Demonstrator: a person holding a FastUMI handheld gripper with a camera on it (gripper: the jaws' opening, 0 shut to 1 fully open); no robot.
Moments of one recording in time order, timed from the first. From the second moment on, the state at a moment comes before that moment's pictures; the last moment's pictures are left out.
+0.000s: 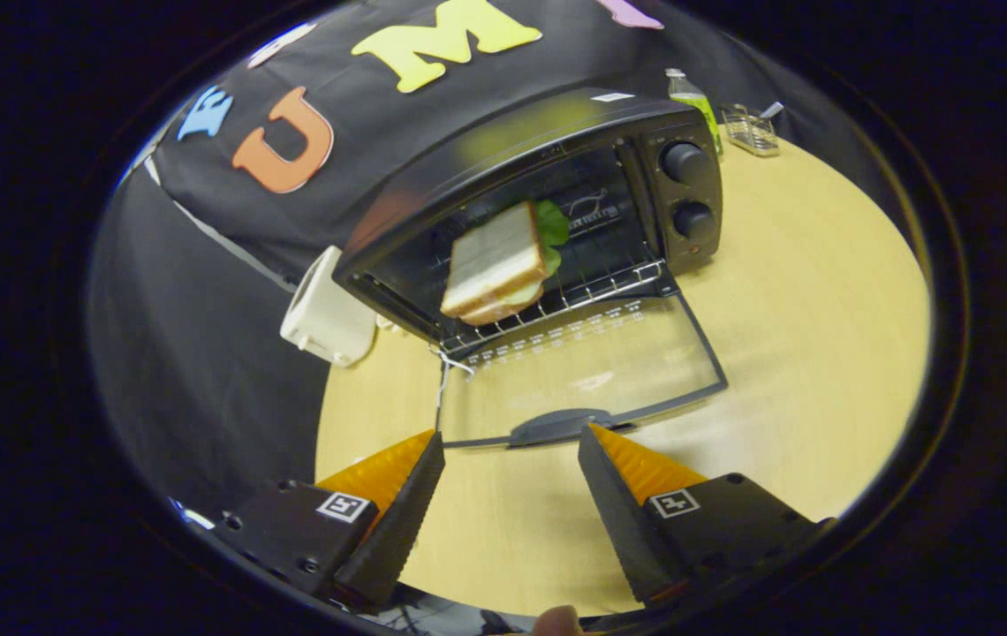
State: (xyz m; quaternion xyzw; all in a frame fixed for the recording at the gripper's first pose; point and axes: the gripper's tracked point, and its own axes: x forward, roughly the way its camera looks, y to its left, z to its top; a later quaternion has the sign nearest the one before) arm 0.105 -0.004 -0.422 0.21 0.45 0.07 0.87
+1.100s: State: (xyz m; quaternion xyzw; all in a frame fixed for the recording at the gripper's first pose) arm 0.122 -0.031 -0.511 -0.01 0.46 0.01 0.89
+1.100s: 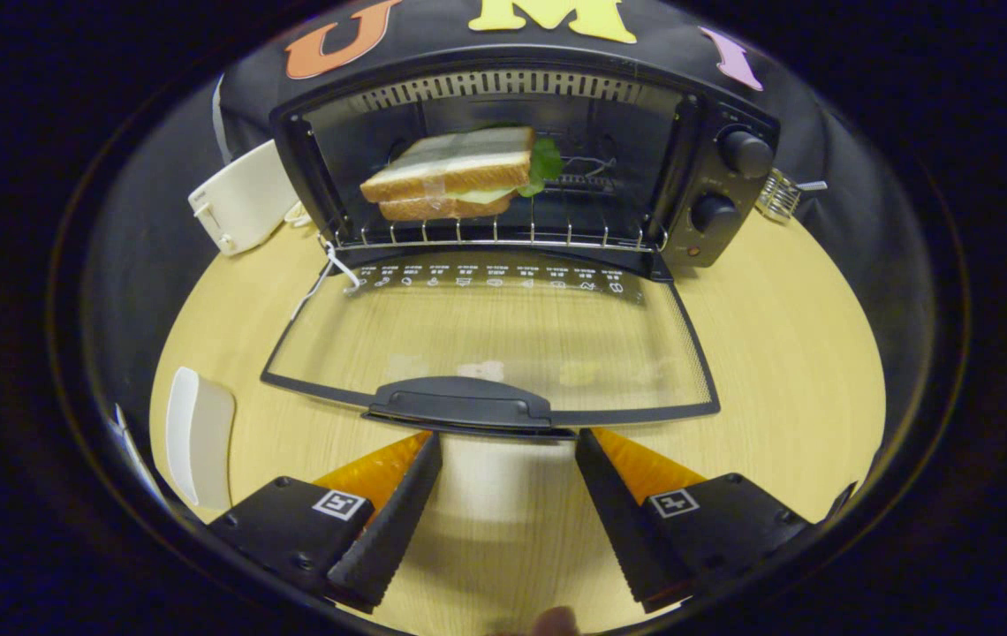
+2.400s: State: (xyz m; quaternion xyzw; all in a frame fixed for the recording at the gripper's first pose) arm 0.174 -0.018 -0.199 0.03 0.18 0.06 0.98
